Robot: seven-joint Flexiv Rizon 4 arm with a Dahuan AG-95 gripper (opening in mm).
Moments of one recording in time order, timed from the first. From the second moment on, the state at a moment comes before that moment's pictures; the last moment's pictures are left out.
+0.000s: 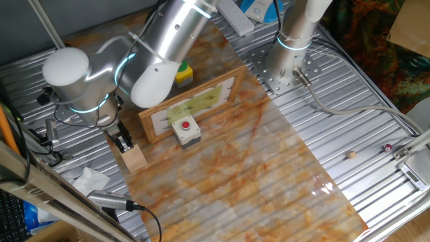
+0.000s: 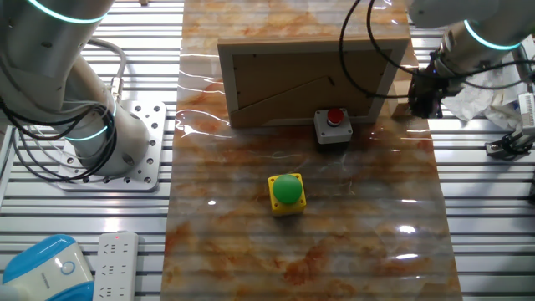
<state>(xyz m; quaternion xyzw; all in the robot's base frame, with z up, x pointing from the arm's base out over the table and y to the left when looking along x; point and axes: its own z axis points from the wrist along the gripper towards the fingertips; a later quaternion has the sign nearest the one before) 0.679 0.077 0.043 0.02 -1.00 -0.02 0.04</state>
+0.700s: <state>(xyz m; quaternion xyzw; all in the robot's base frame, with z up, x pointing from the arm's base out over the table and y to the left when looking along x) 0.675 0.106 0.041 0.01 -1.00 -0.02 0.03</state>
